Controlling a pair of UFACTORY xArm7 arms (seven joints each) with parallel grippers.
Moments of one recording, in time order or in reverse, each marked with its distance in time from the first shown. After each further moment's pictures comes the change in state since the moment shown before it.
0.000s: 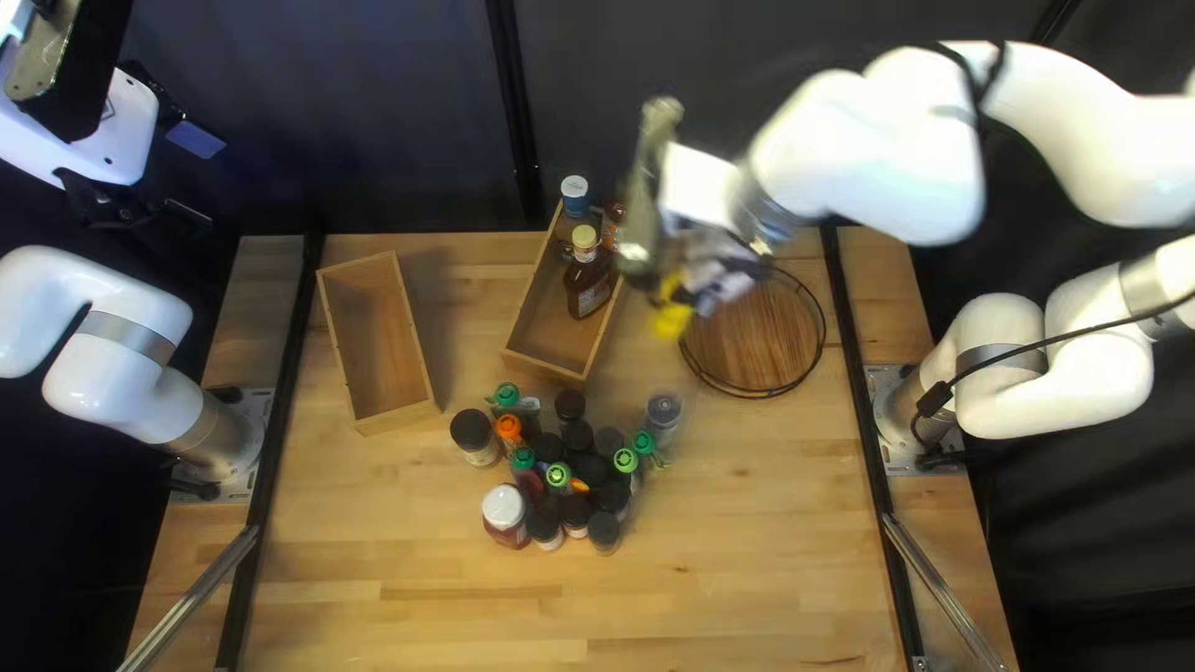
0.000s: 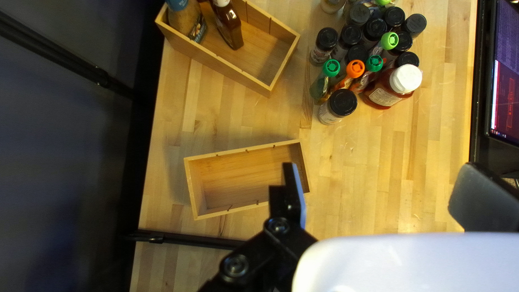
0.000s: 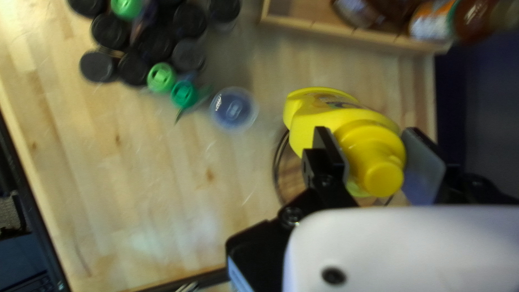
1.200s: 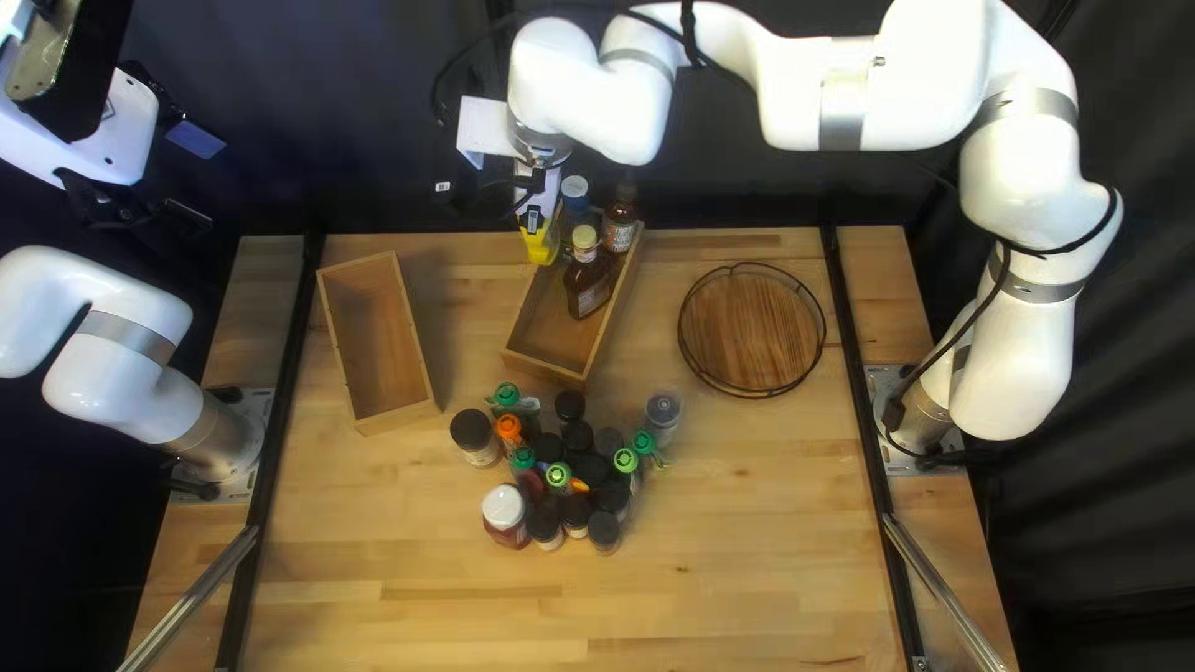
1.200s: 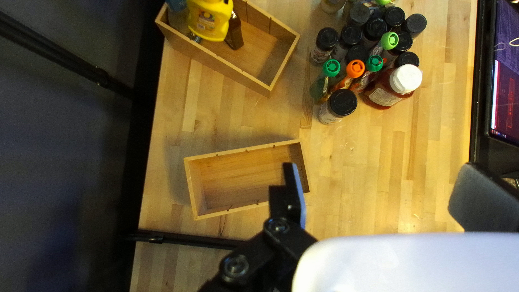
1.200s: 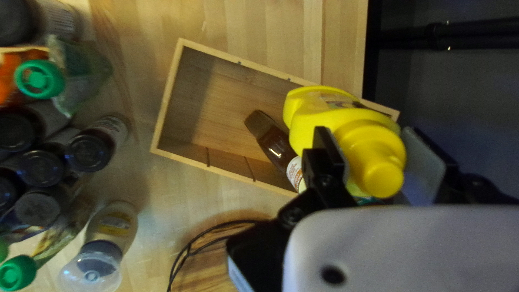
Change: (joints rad) left arm 0.000 0.000 0.000 0.000 0.000 0.000 0.000; right arm -0.068 0.611 -0.084 0.411 -0.093 -0.094 -0.208
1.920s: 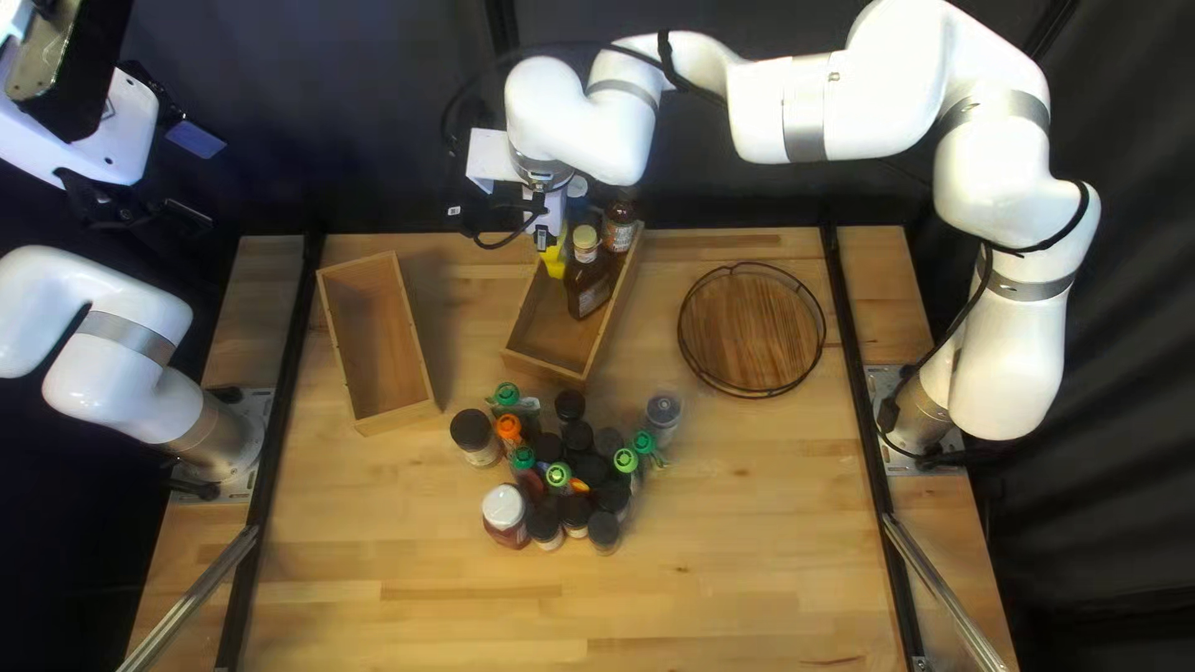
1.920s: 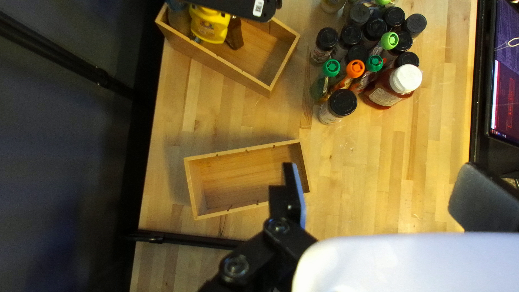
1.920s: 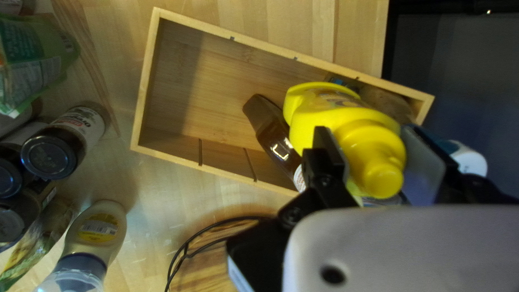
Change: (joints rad) left arm 0.000 0.000 0.000 0.000 0.000 0.000 0.000; right arm -0.004 0.038 -0.008 -0.043 0.001 -0.012 0.025
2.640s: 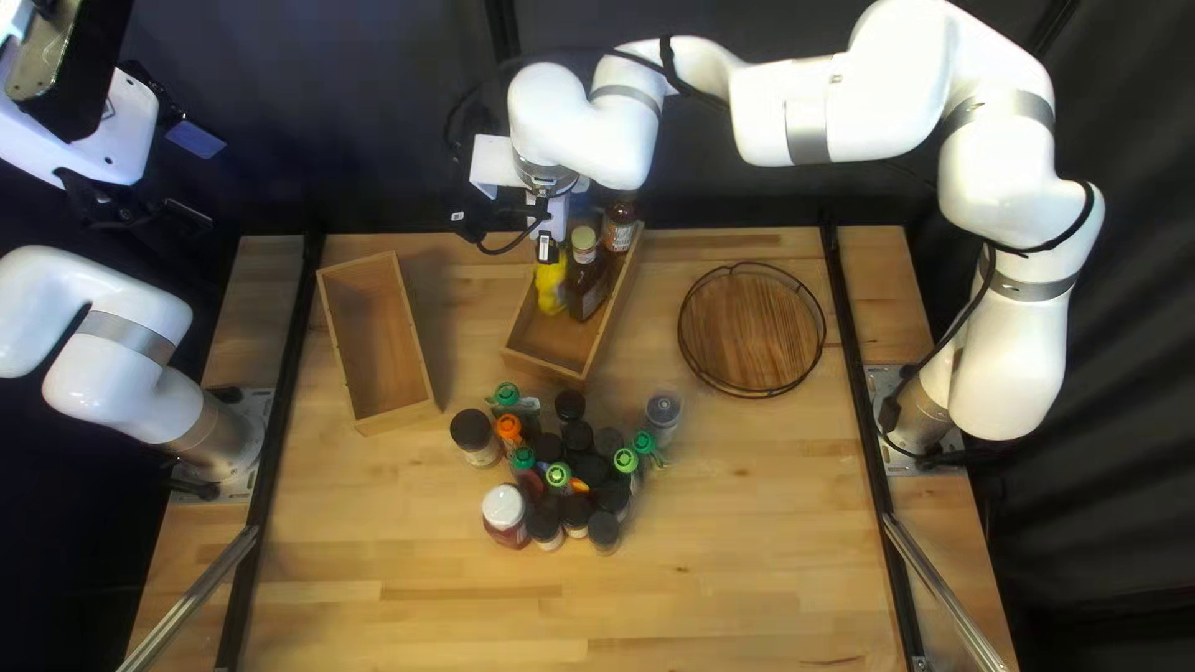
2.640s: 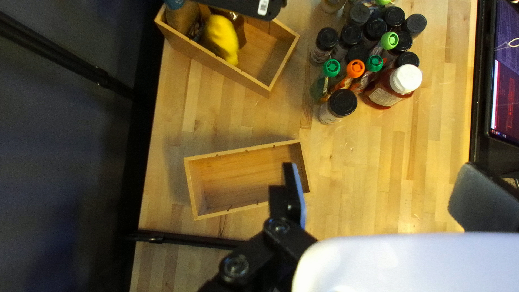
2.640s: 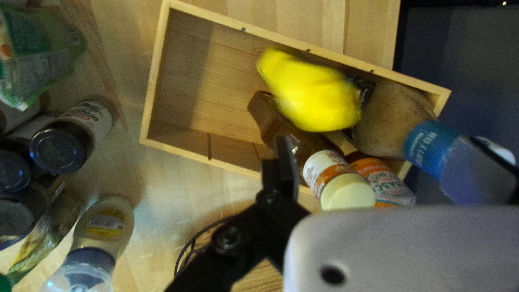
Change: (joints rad) left arm 0.000 0.000 0.000 0.000 0.000 0.000 0.000; right arm 0.008 -0.054 0.010 -0.039 0.007 0.006 0.000
